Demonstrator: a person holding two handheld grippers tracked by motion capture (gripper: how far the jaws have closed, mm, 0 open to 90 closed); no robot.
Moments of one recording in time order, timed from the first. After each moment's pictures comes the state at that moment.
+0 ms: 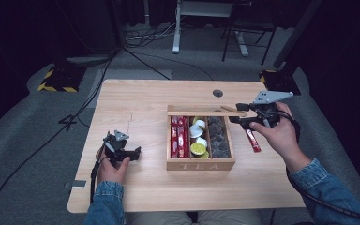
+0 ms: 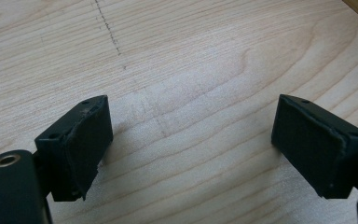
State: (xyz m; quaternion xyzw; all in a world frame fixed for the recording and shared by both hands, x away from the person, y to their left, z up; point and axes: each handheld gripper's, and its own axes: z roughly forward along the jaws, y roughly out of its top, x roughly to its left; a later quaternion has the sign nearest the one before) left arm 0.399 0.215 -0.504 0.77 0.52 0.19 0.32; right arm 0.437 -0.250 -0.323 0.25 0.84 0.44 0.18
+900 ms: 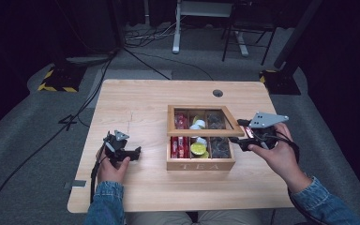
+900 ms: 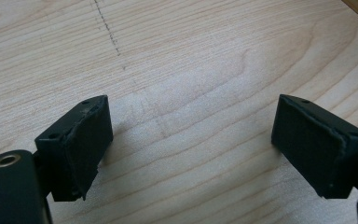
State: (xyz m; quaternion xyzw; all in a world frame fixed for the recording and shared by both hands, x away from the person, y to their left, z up) left arm 0.399 0.215 -0.504 0.77 0.52 0.19 0.32; right arm 0.396 -0.249 -0.357 0.22 0.86 0.41 0.21
